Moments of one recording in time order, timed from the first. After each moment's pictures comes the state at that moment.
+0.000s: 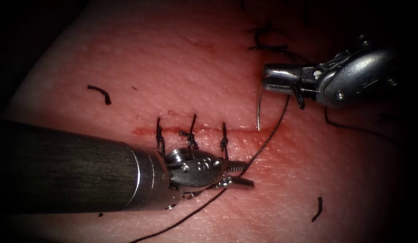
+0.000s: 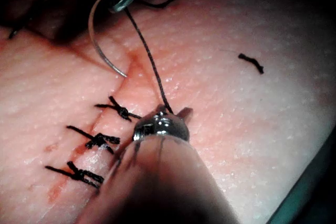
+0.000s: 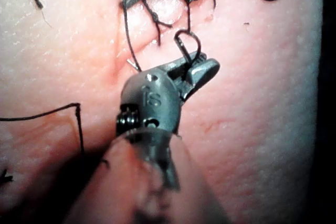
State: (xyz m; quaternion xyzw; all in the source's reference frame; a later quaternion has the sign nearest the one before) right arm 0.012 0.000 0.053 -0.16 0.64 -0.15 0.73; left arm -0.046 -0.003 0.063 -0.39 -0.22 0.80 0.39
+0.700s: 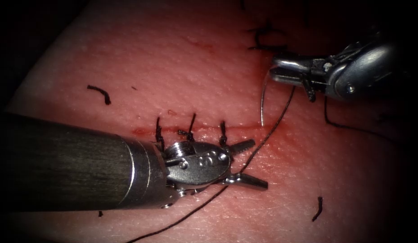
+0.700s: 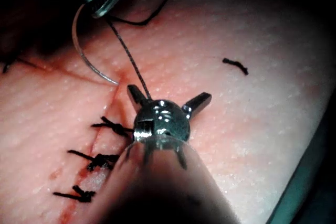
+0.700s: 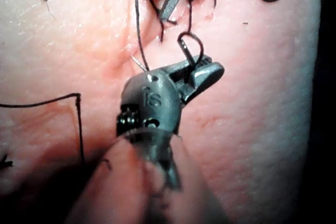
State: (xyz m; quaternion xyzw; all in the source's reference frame) right arm 0.010 0.001 0.051 -0.19 0.65 -0.15 0.72; left arm -0.046 0.000 0.059 -0.47 -0.15 0.80 0.33
